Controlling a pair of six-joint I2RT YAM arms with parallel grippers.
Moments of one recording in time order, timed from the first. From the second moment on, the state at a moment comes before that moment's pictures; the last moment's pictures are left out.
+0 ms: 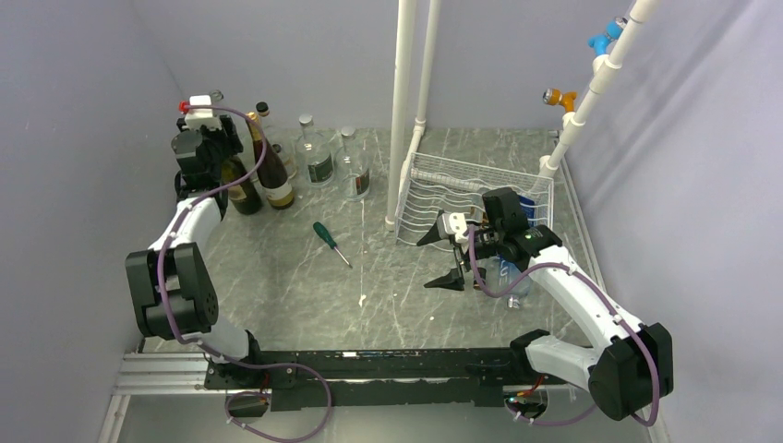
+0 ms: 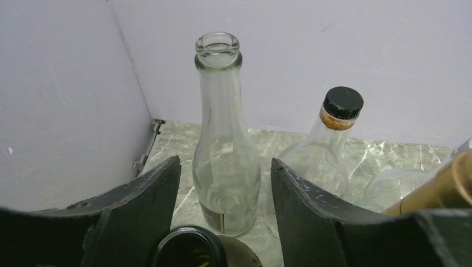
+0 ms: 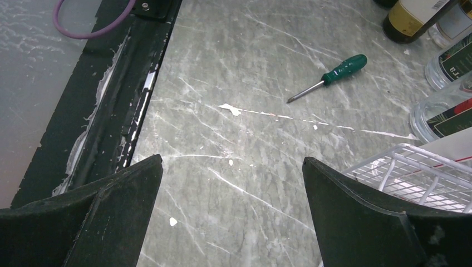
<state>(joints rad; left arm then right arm) 0.19 1.55 1.05 0.51 0.06 0.01 0.39 1.10 0.83 -0.54 -1.15 -0.90</state>
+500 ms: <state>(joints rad) 0.19 1.40 1.05 0.48 -0.01 0.00 0.39 1.10 0.83 -0.54 -1.15 -0.90</state>
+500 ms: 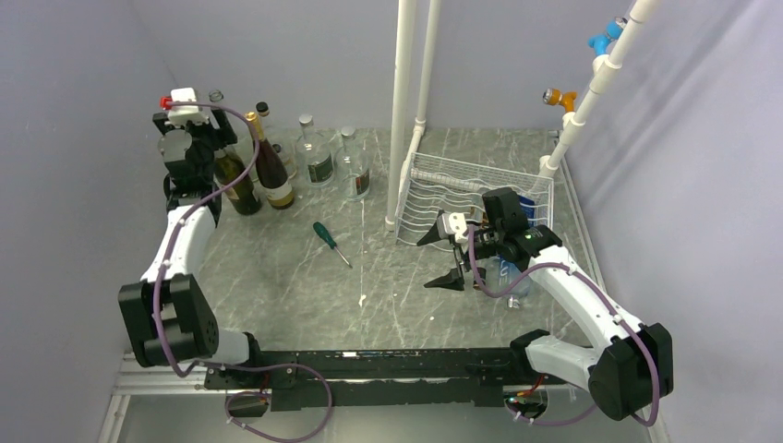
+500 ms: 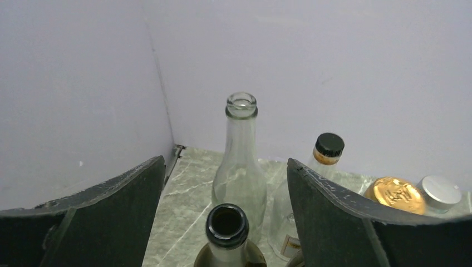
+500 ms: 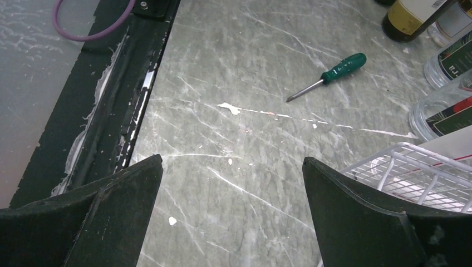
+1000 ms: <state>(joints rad) 0.19 1.03 0.85 0.28 -0.06 -0.25 0.38 1.08 0.83 -0.56 -1.13 -0.92</state>
